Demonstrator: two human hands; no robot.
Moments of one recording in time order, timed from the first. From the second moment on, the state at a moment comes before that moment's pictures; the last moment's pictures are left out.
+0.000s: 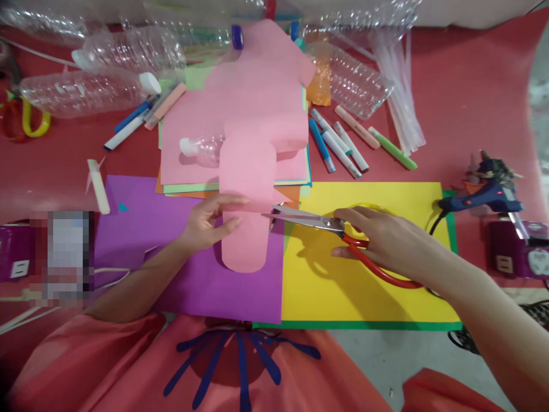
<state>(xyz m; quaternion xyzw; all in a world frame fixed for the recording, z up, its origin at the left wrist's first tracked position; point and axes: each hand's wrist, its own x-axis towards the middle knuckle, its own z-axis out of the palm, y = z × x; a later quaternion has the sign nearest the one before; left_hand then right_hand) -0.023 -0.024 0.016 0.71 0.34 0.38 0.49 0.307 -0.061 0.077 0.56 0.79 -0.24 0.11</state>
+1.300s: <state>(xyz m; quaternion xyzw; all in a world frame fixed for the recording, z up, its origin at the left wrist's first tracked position) -0.021 -0.025 0.017 0.74 0.27 0.42 0.44 0.292 -0.054 0.073 0.50 0.81 -0.27 0.09</state>
